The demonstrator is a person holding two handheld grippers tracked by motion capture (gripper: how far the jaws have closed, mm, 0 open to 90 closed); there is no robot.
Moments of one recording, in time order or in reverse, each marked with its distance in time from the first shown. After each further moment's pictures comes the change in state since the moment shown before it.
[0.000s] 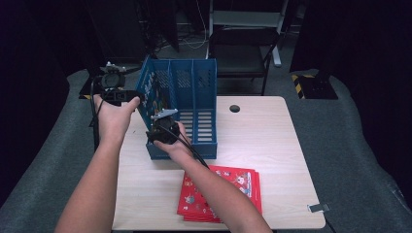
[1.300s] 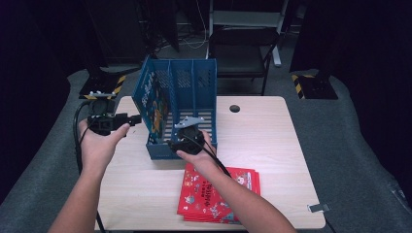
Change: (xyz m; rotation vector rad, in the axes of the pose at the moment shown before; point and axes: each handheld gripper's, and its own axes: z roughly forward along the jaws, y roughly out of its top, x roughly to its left) left arm 0.019 -0.067 -0.028 -0.039 -0.156 0.095; right arm -0.013 -0.037 -0.081 0.005 -0.030 0.020
